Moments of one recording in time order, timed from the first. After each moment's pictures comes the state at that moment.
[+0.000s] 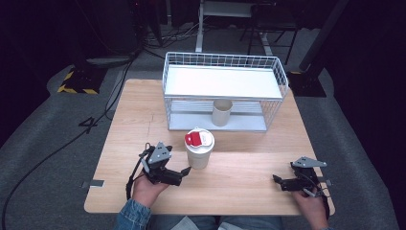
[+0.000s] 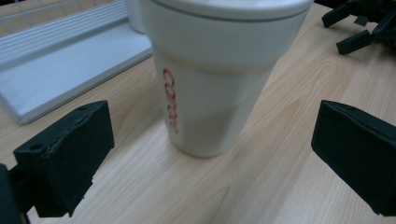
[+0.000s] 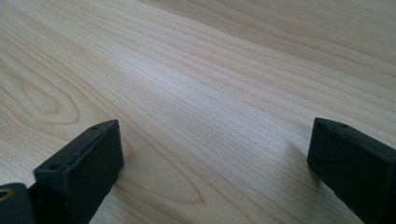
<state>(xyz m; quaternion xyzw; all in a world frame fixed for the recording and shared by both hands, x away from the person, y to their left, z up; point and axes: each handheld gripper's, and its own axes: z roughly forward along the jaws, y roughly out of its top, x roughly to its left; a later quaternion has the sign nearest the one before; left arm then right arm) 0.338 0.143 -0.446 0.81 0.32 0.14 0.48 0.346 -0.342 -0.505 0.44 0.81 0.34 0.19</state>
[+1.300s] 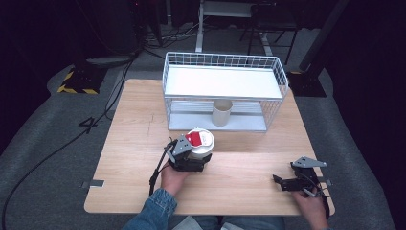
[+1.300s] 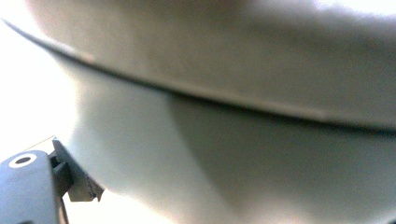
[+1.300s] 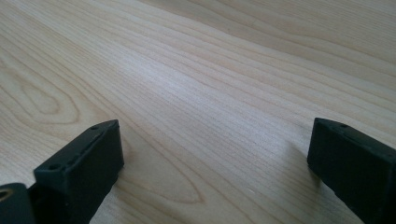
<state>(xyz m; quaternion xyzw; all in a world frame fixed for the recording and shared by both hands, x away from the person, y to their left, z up) 0.379 0.089 -0.481 0.77 0.33 0.15 0.53 0.346 -0.342 -0.505 0.44 0.81 0.34 0.19</state>
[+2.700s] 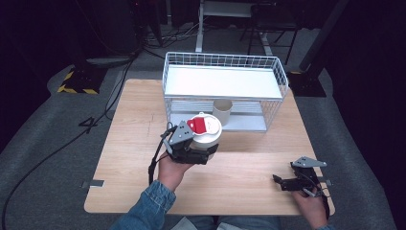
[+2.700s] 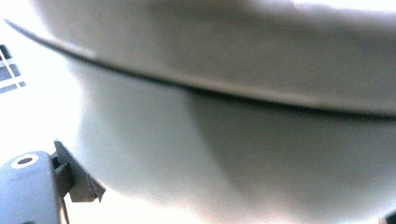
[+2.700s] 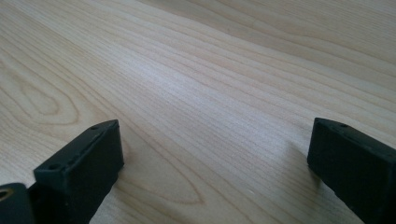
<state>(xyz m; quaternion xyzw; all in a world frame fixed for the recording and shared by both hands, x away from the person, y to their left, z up) 0.362 0.085 -0.372 0.76 0.28 0.15 0.56 0.346 -0.342 -0.505 0.44 0.81 0.34 0.19</state>
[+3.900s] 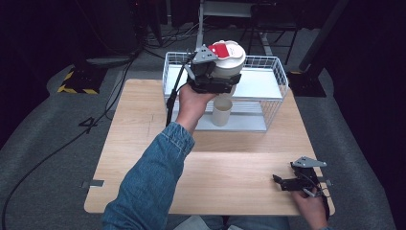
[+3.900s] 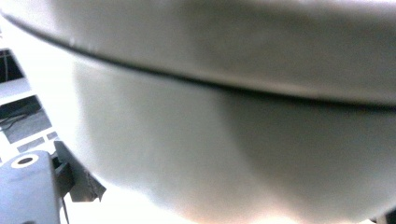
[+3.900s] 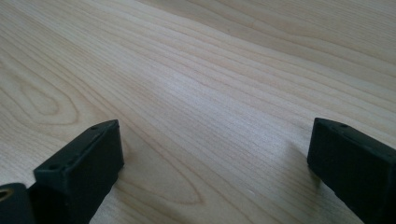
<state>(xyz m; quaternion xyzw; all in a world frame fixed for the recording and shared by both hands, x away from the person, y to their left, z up) 0.479 0.040 -0.246 0.74 0.28 0.19 0.58 0.346 -0.342 -0.506 0.44 0.81 0.34 0.19</state>
